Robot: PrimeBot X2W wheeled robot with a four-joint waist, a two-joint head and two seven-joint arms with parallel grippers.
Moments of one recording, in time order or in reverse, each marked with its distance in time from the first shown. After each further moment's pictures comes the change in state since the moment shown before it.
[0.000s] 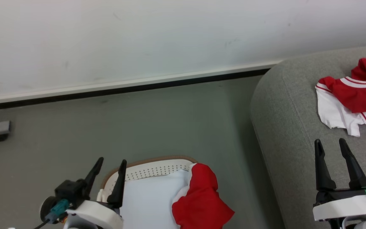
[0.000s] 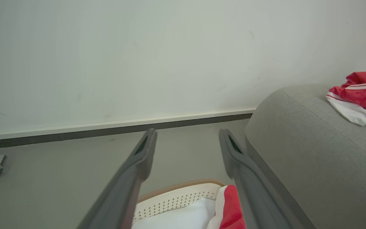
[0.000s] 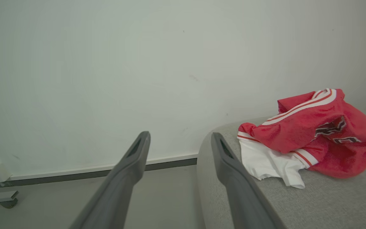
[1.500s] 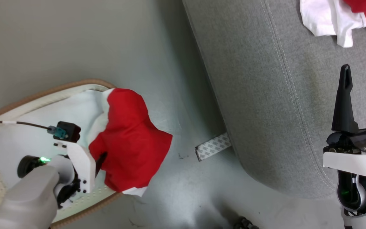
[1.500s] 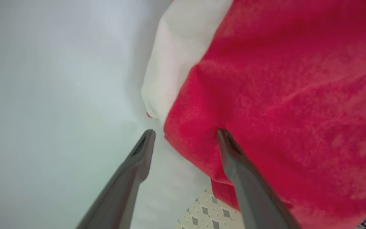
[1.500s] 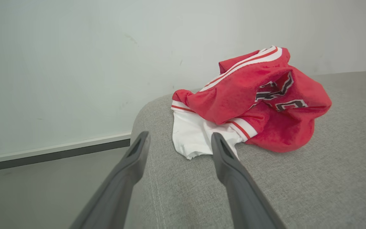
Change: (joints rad) left arm -0.647 0.317 -0.921 0.594 -0.747 0.000 0.357; right arm -0.209 0.052 -0.030 -0.234 0.068 0.000 0.000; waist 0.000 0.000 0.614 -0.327
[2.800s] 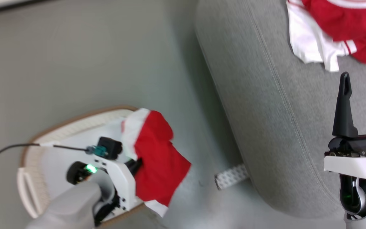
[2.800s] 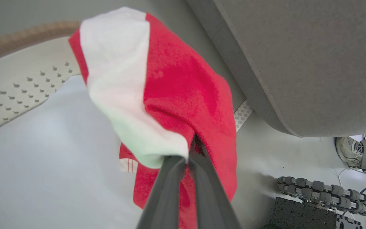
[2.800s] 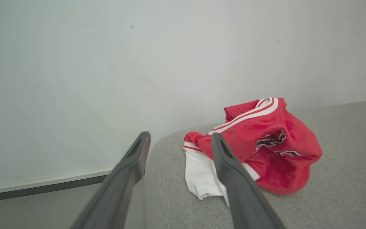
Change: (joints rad) left arm 0.010 -0.068 -0.209 -0.120 -0.123 0.000 -0.228; right arm 0.017 0.002 -0.025 0.026 -0.052 0.000 0.000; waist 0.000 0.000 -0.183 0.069
